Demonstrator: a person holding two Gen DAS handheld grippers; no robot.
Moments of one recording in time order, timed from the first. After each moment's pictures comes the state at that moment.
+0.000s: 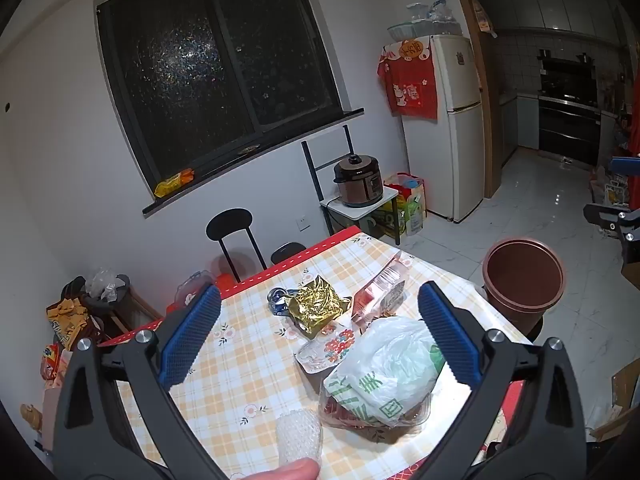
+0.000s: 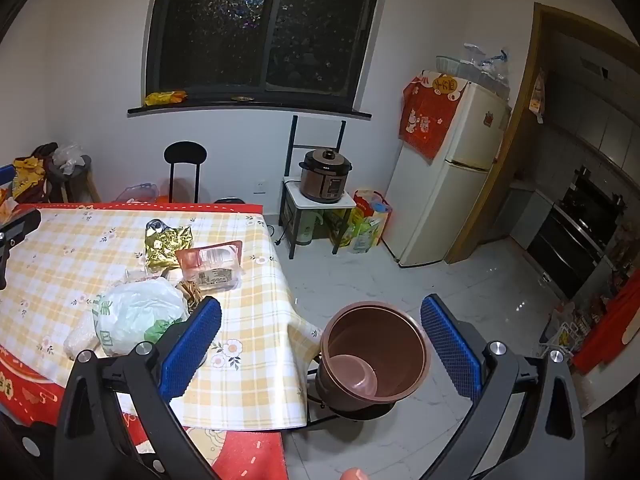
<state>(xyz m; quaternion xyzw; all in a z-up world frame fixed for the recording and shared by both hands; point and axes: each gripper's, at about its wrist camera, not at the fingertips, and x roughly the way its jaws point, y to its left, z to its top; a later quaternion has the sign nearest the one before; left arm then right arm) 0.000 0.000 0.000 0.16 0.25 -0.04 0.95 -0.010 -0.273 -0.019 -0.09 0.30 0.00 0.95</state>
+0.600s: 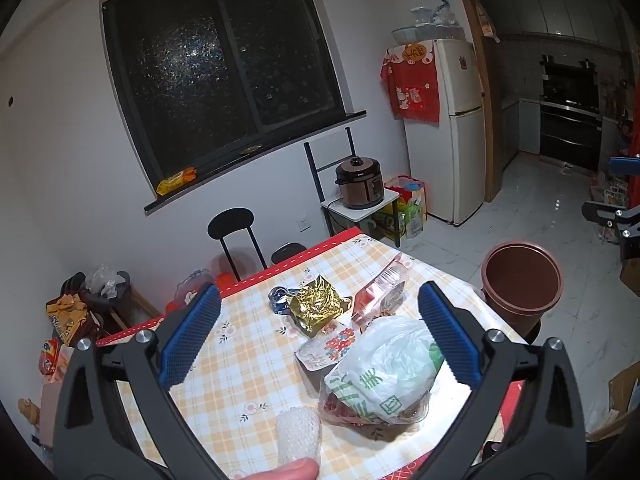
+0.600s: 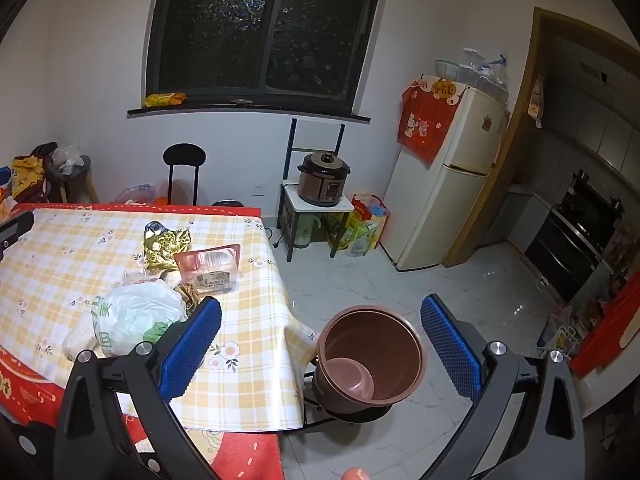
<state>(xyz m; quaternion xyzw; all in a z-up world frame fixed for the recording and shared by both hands) -0.002 0.001 0.000 0.16 0.25 -0.04 0.95 -0.012 -0.277 -0.013 -0.09 0.30 0.00 0.95</state>
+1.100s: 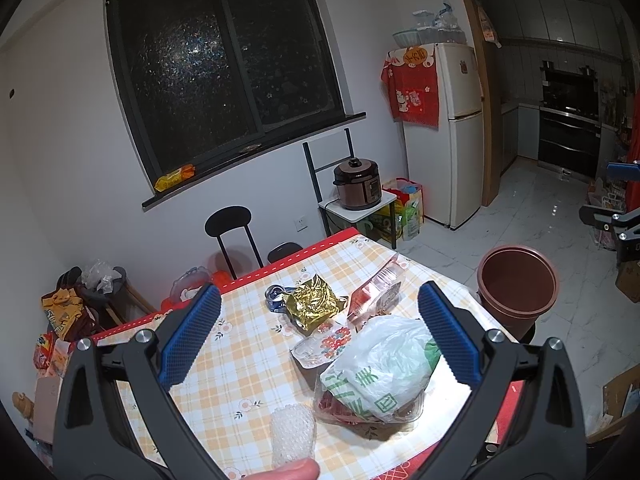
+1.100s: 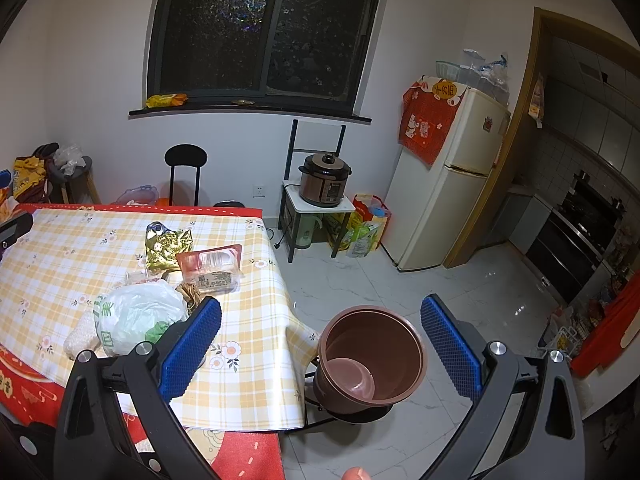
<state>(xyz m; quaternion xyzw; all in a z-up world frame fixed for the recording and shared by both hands) -0.007 0.007 0.001 0.14 0.25 -0.04 0.96 -0.015 -0.276 -0.010 -0.09 0.30 0.00 0.95</state>
